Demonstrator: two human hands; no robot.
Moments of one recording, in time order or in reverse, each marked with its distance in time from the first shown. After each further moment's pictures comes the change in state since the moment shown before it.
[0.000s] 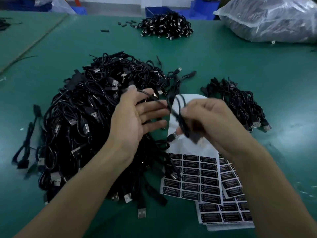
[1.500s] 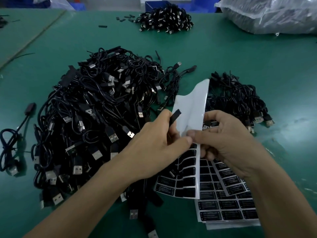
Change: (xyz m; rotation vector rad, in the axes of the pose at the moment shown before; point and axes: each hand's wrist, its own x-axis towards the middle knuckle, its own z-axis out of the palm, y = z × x) left_hand -0.016 -0.027 0.003 0.932 -0.415 0.186; right_hand -0.023 0.029 -0.011 0.221 0.089 0.225
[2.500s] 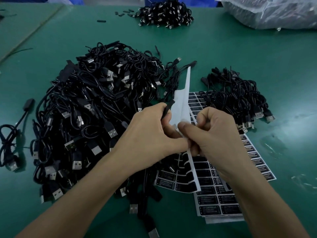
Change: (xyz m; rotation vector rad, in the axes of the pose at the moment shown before) left_hand 0.001 0.015 -0.005 -0.025 0.123 -0.106; right_hand 0.000 0.017 0.024 -0.121 0.202 -0.279
